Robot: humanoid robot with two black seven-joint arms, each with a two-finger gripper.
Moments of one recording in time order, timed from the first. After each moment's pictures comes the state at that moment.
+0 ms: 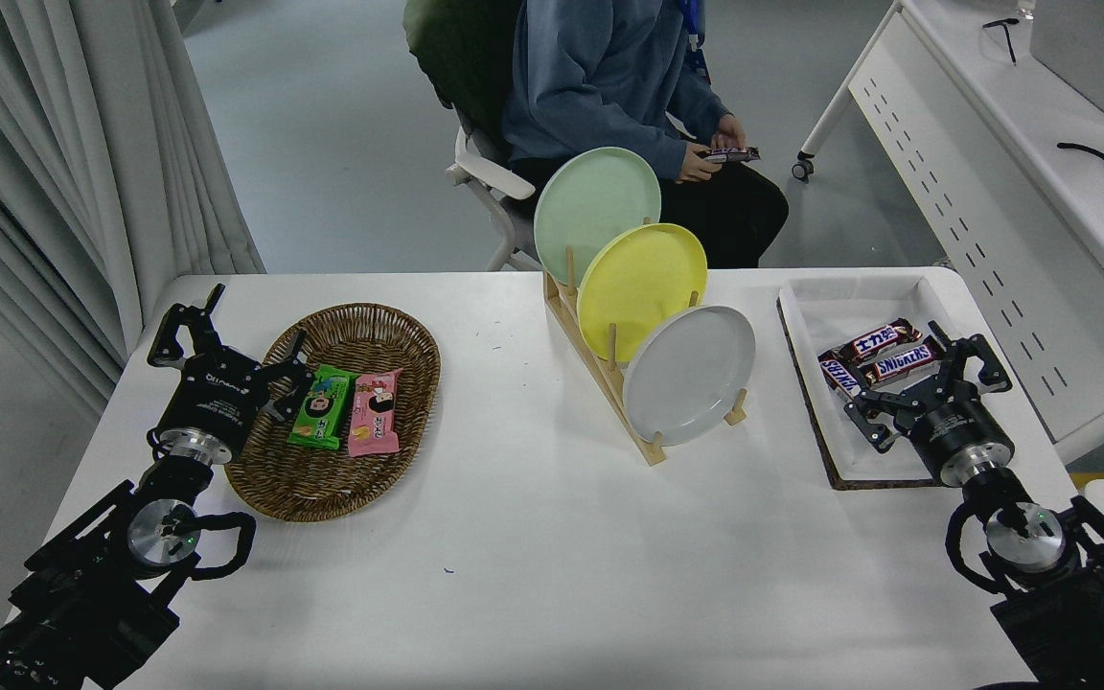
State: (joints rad) left arm -0.50 0.26 -1.08 -0.53 0.16 -0.58 -0.44; right arm 0.54 -0.19 1.31 0.43 -0.17 0.44 0.08
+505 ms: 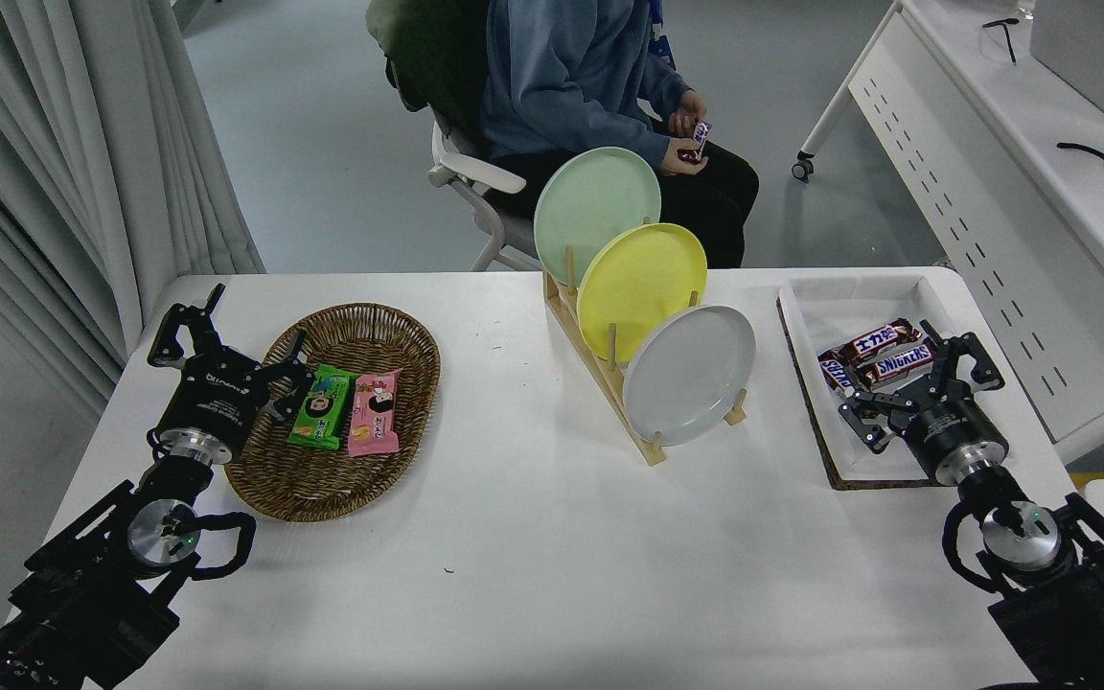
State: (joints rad) left arm -0.50 0.26 -1.08 -0.53 0.16 -0.58 -0.44; right arm 0.54 -0.19 1.27 0.43 -0.17 0.44 0.08
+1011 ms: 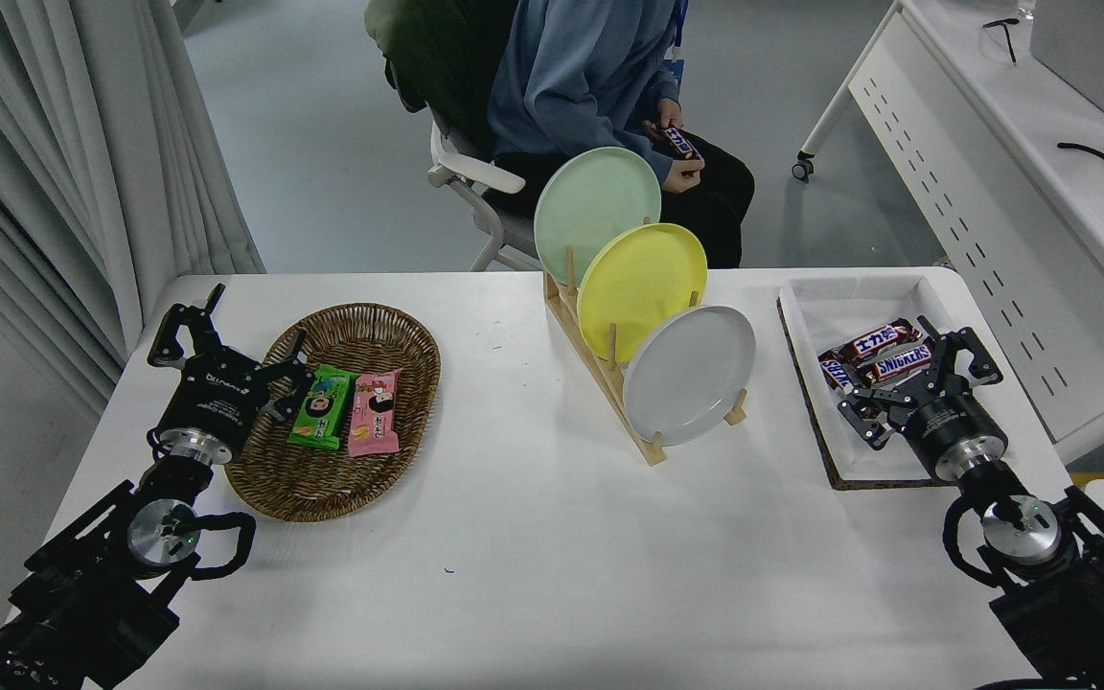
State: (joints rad) left arm -0.50 0.26 -1.08 -0.53 0.16 -0.58 -0.44; right arm 0.56 -0.21 1.26 0.43 -0.18 0.43 0.08
